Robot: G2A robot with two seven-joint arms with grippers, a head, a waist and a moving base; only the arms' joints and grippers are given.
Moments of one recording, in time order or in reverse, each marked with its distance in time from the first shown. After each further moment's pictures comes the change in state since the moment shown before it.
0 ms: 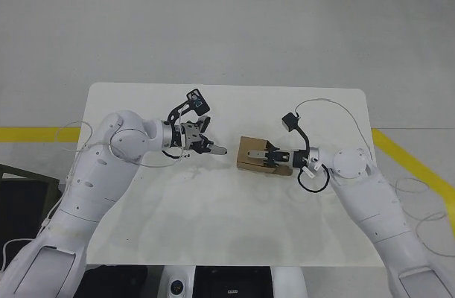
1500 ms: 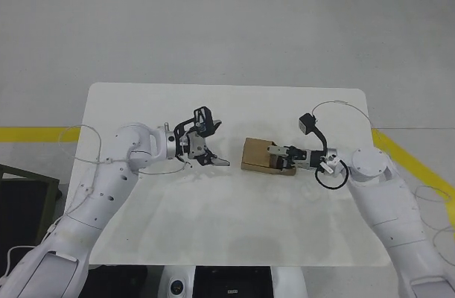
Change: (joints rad) left arm 0.050 -0.003 0.036 0.049 0.626 -0.297 0.690; right arm -0.048 0.043 0.124 -0.035 0.064 0.193 0.115
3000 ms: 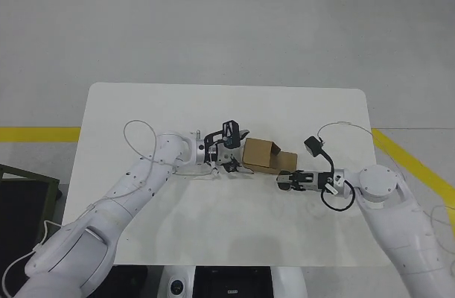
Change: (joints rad) left arm -0.167 -0.166 0.312 0.380 0.284 0.077 0.553; right arm -0.192 0.068 0.076 -0.186 -0.141 0.133 -0.005
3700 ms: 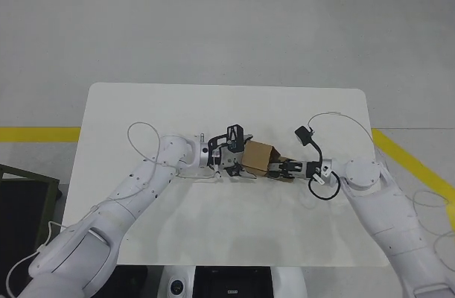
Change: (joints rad) left arm 0.017 -0.012 -0.009 -0.013 -0.006 -0.026 -0.044; right arm 0.158 -0.045 -0.147 0.179 0.031 -0.153 -0.090
